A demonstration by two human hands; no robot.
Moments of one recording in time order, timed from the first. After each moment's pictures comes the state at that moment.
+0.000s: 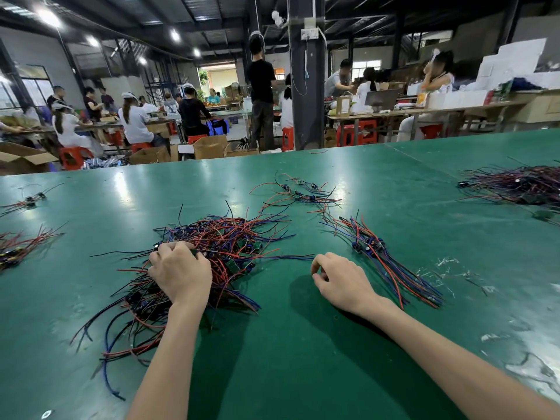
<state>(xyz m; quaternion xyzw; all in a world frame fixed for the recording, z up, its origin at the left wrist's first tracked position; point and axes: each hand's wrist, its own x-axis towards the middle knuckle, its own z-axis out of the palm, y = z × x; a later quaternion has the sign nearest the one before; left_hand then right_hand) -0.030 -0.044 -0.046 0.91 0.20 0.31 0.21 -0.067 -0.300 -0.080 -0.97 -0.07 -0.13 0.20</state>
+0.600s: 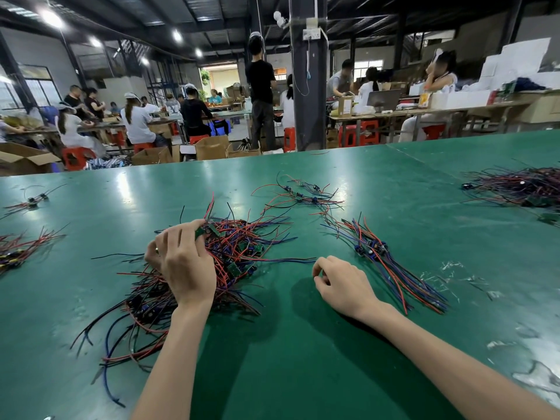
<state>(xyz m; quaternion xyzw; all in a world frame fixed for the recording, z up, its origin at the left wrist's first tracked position) -0.035 -0.052 -0.039 0.81 0.03 0.54 0.24 -0.064 -0.299 -0.084 -0.97 -0.06 -0.15 0.20</state>
